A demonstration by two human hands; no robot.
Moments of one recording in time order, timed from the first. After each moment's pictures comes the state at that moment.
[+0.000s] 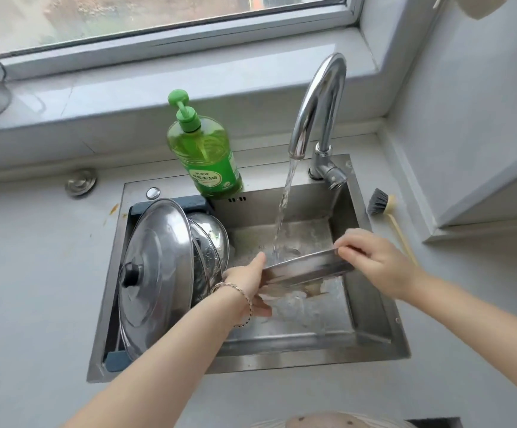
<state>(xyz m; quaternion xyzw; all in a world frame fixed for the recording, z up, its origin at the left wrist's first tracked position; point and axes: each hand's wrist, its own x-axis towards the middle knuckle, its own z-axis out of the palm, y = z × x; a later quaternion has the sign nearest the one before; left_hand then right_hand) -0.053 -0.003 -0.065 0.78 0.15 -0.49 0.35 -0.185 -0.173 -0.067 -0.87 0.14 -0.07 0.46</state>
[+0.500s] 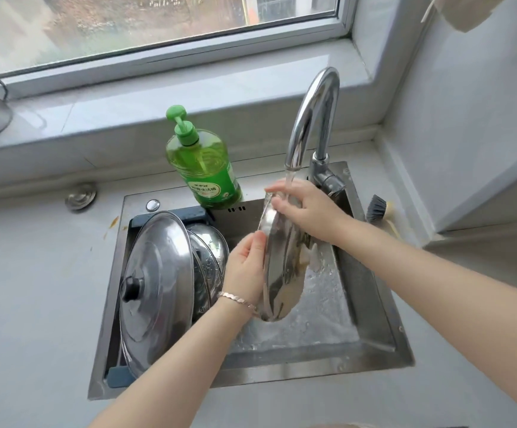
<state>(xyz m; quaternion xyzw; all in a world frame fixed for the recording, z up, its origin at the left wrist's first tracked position) -0.050 -0.012 -0.046 0.75 -0.13 -0.27 0.59 -0.075 -0.166 -0.031 -0.86 0.16 -0.06 0.48</state>
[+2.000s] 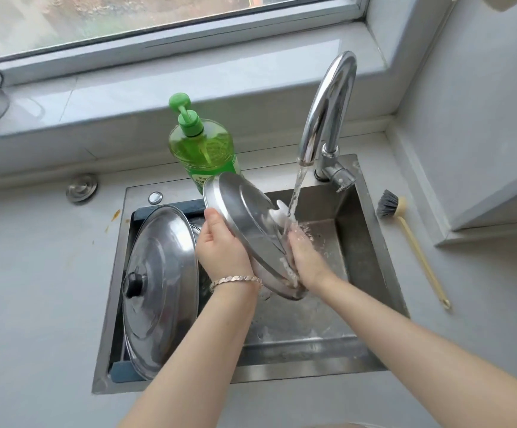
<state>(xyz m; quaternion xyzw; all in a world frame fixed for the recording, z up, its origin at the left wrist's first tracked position) -0.030 -0.026 -0.024 0.70 0.14 -0.06 0.70 -0.098 -0.106 -0.112 -0.72 0.31 0.01 0.62</state>
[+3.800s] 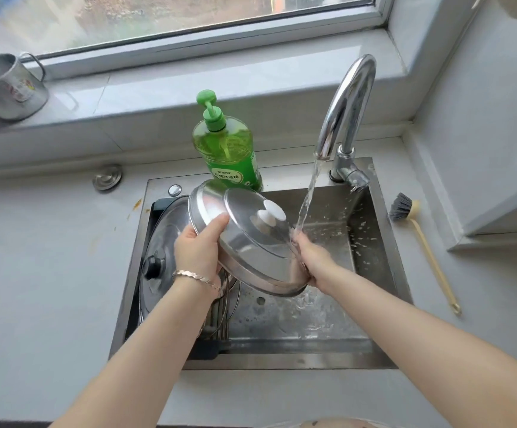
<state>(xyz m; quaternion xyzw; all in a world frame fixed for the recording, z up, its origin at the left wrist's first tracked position) -0.008 0.035 -0.011 0.70 0.12 -0.22 0.67 -0.086 -0.098 -0.110 -0.49 0.51 0.09 0.70</state>
